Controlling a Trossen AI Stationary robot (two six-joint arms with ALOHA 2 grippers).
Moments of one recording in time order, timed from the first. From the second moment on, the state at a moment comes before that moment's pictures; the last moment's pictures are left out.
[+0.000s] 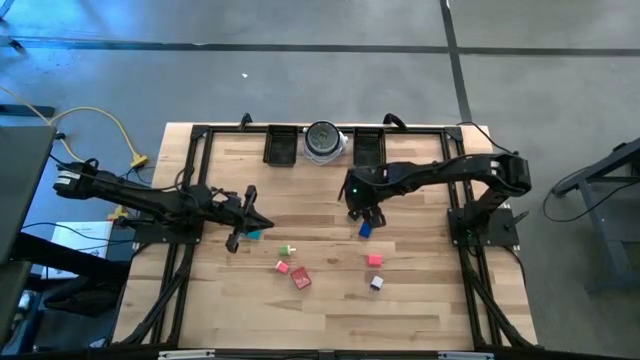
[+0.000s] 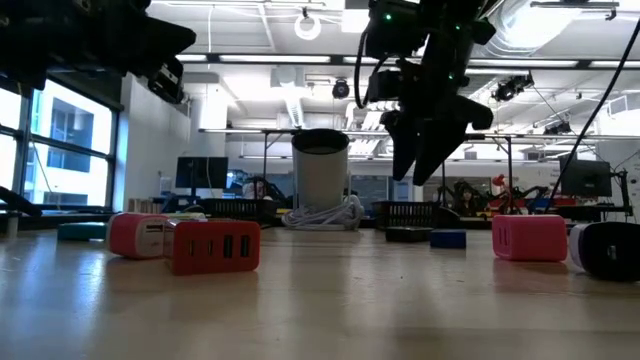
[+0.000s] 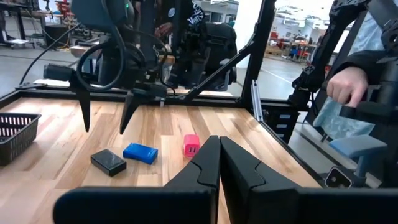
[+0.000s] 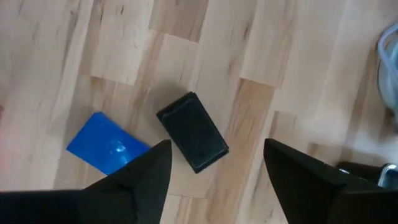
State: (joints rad) left arm -0.11 0.80 0.19 0.65 0.10 -0.13; right arm -0.12 1.65 1.14 -0.69 0.08 -0.38
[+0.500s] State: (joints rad) left arm -0.11 0.87 0.19 0.69 0.10 -0.14; right arm -0.11 1.71 1.14 -0.71 0.14 -0.58
